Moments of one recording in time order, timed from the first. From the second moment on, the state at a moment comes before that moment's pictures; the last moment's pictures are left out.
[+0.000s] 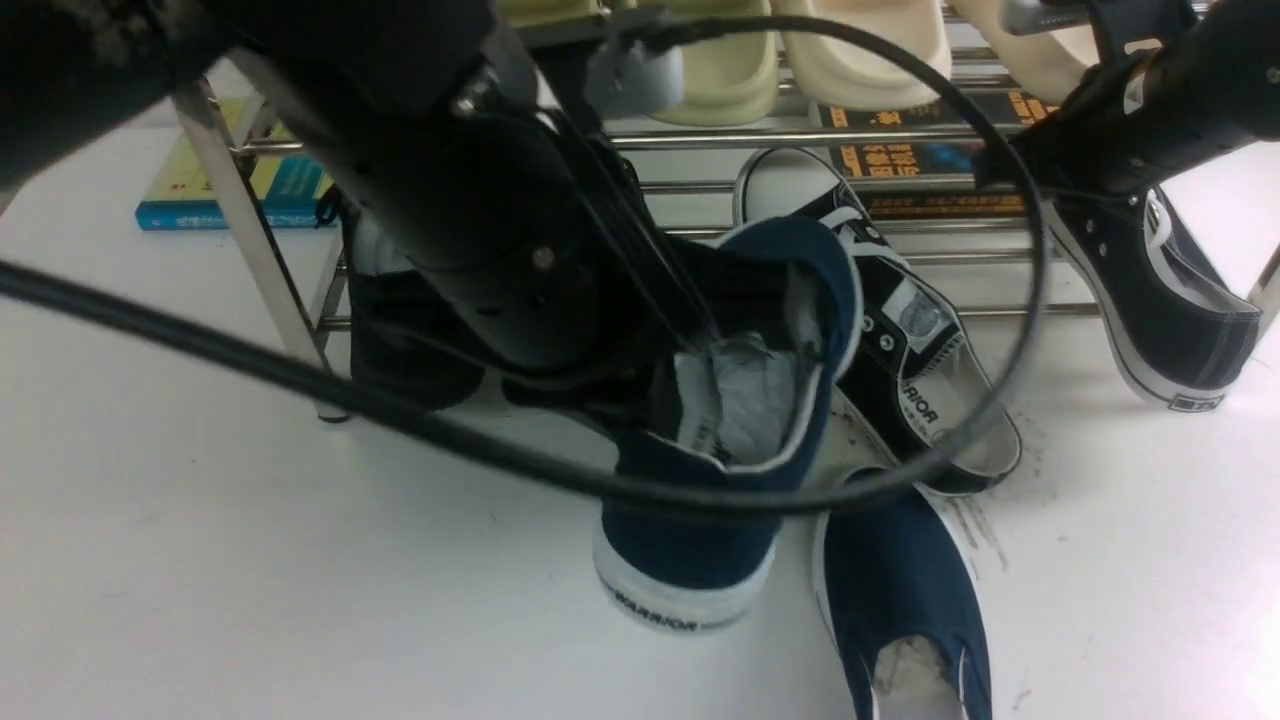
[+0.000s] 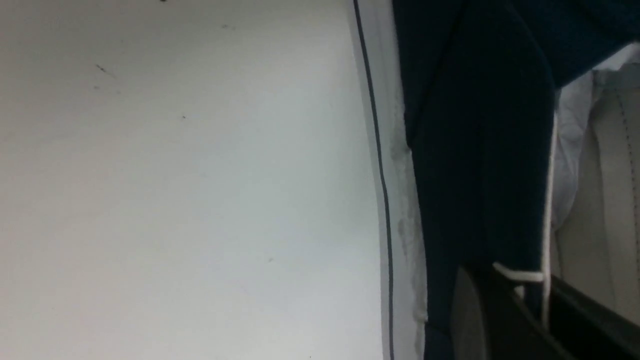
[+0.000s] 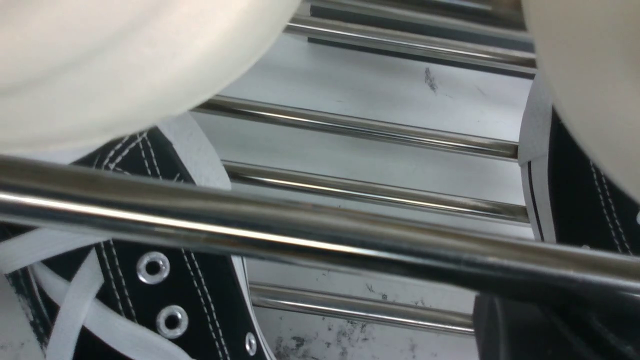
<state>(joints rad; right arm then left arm) 0.24 1.73 -1.45 -0.21 0.59 0.27 -0.83 1.48 -1.55 -0.05 1.24 -0.53</state>
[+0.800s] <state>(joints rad) 0.24 1.73 -1.45 -0.21 0.59 0.27 -1.13 1.18 -1.04 0.30 1.21 -1.34</state>
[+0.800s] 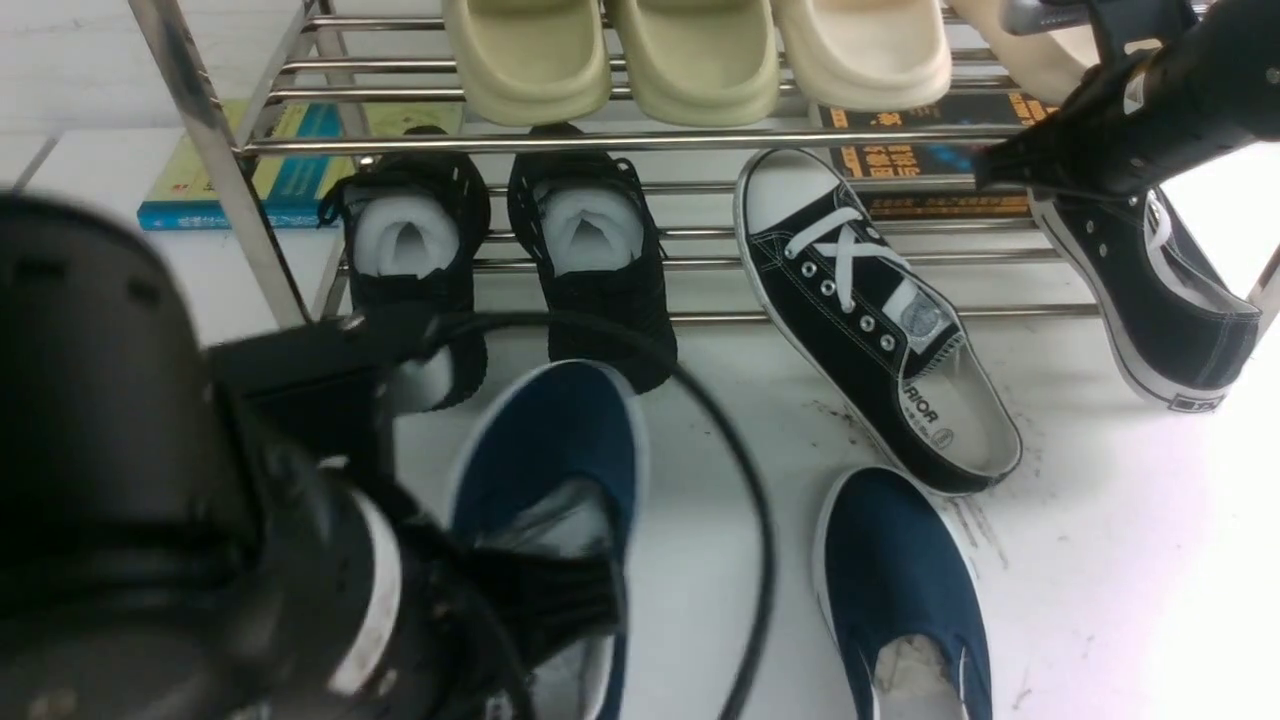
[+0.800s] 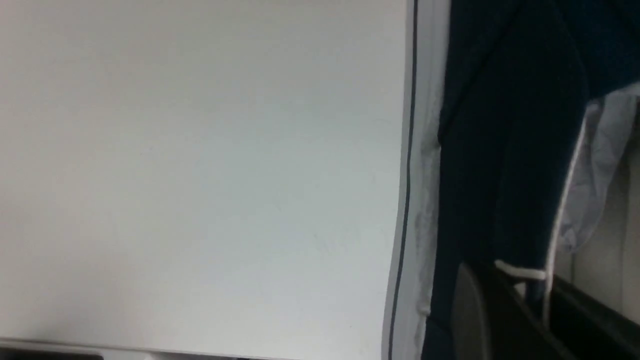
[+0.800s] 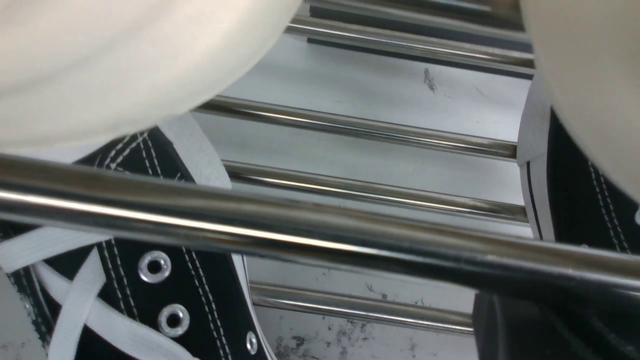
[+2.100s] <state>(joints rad) 0.24 1.73 -1.45 -0.20 0.59 0.27 -1.13 1.45 -0.87 0.34 0.50 -1.39</state>
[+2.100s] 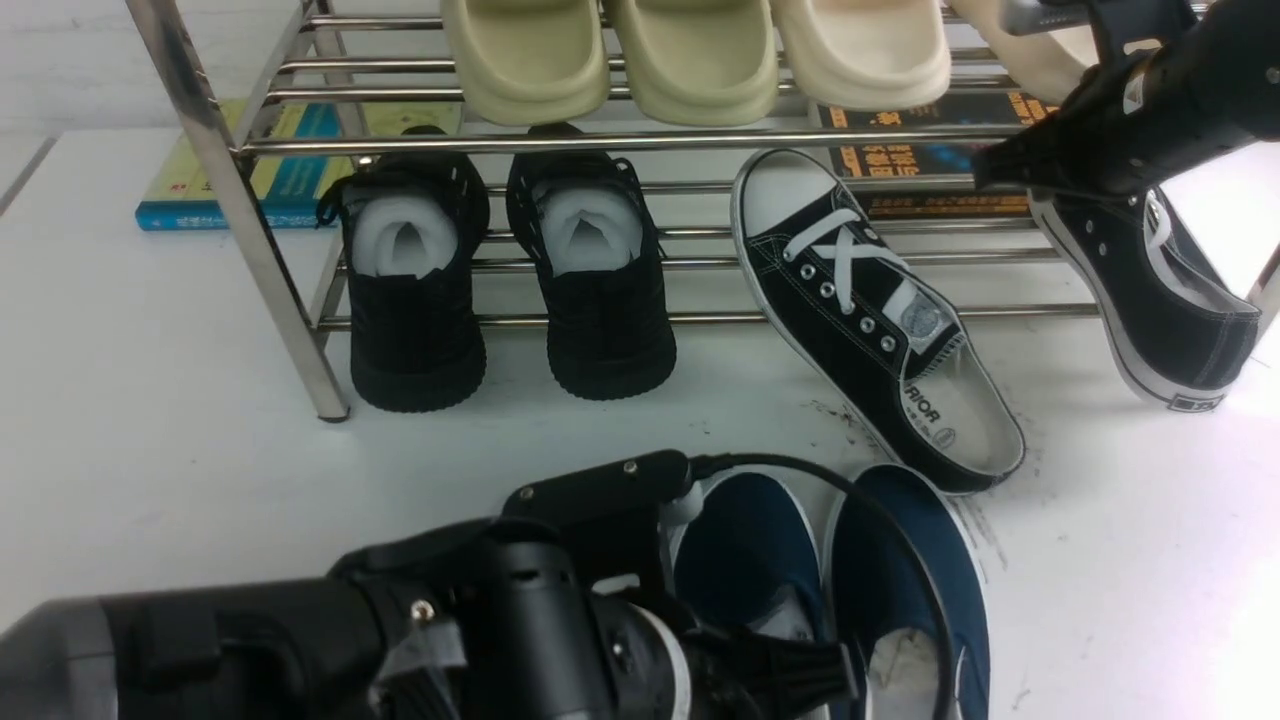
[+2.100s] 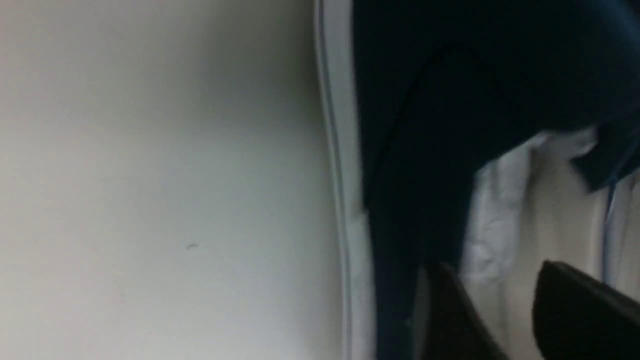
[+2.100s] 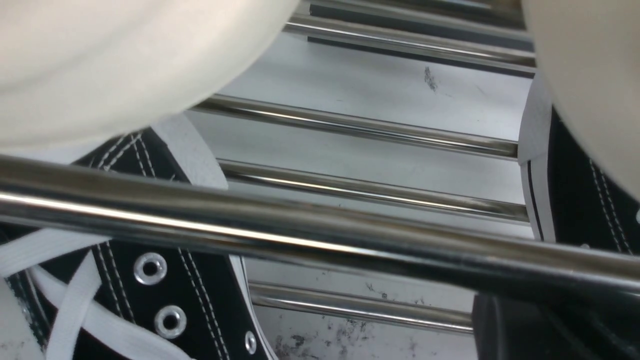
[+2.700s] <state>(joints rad) 0.24 1.67 -1.45 -0.20 0.66 0.27 -1.13 1.15 -0.99 0.48 0.91 -1.36</state>
